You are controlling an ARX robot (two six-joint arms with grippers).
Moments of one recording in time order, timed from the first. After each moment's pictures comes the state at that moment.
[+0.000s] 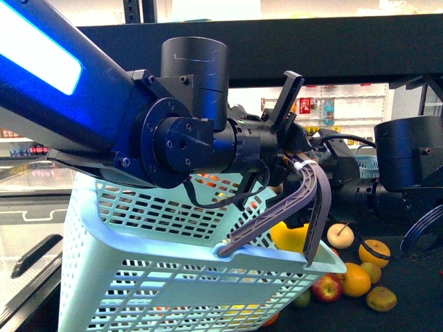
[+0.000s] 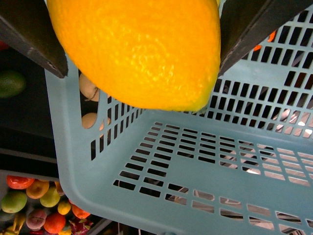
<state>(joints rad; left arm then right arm) -0.50 2.13 1.62 0.41 0.46 -1.07 0.10 2.11 1.35 0.54 -0.47 0.01</state>
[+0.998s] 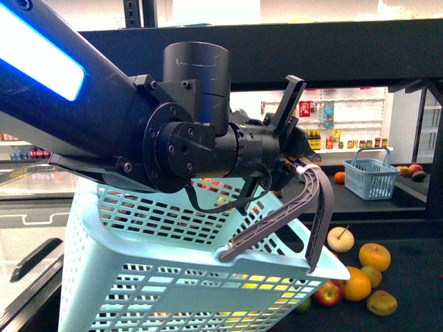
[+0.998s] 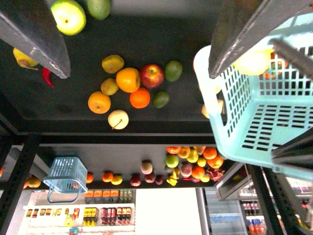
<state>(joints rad) -0.50 2.13 1.62 0.41 0.46 -1.08 -0.06 0.95 0.38 0.53 -0.03 0.01</state>
